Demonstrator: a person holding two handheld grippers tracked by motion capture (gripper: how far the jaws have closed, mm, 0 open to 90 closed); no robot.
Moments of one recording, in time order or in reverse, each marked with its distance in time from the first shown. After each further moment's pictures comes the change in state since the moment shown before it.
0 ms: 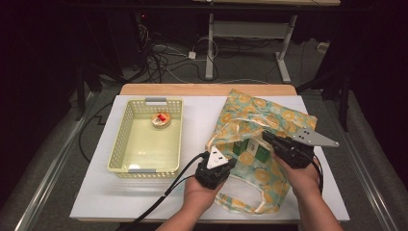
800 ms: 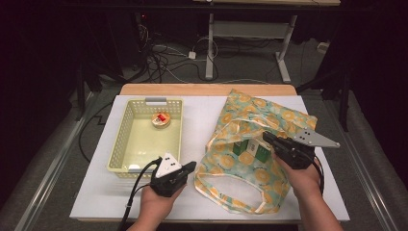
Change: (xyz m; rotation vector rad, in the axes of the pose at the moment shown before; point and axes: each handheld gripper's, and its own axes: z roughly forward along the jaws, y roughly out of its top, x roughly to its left) left arm 0.044 -0.038 -0.095 -0.019 0.104 -0.044; right arm 0.000 -0.001 -0.002 0.005 0.000 0.002
